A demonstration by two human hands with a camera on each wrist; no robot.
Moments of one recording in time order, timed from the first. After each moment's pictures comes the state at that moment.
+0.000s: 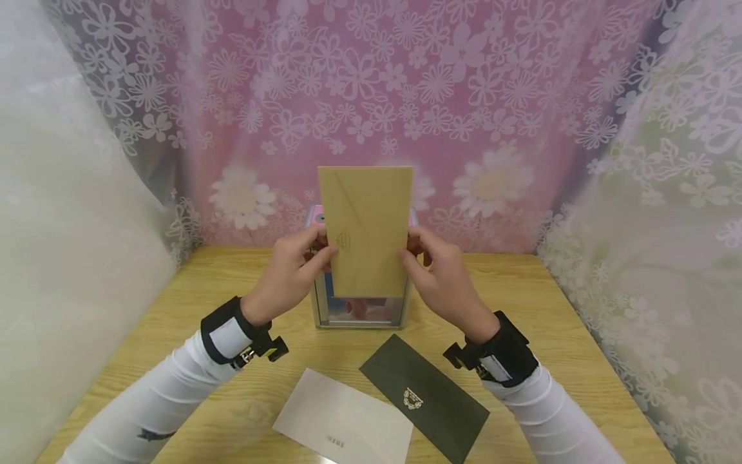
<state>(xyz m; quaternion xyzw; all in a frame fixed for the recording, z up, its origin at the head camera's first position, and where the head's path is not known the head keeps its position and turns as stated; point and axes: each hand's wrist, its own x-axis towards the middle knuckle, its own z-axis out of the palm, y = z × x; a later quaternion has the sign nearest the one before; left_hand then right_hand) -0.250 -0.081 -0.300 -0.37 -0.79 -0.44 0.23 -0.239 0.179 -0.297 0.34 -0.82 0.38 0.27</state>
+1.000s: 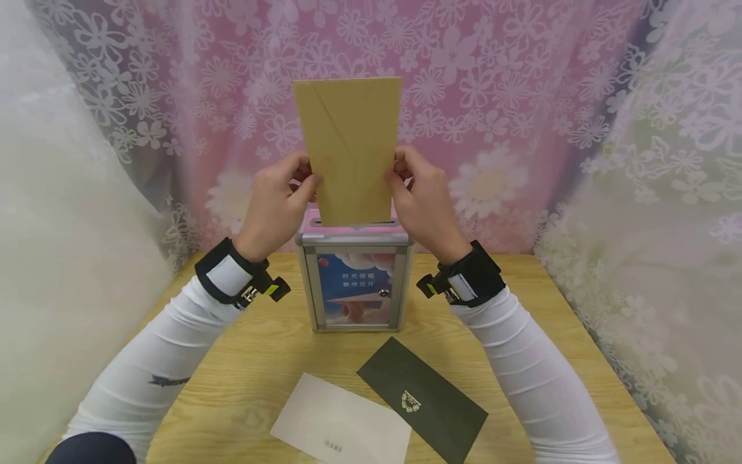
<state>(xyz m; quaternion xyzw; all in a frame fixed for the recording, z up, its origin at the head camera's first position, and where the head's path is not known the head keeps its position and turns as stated) -0.291 -0.077 -0.220 -0.32 -0.79 -0.37 0.37 -0.285 0.148 -0.215 0.31 -0.79 0.40 0.36</state>
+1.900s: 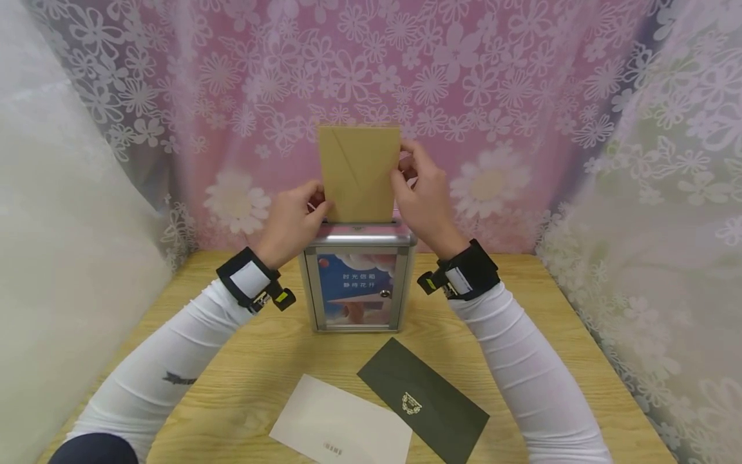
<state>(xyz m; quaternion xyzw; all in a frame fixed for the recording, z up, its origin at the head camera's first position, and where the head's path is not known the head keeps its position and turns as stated) -0.323 -0.074 -0.265 -0.24 -0.87 -0.33 0.27 -0.324 0.154 -0.232 0.26 -0.80 0.41 0.35</state>
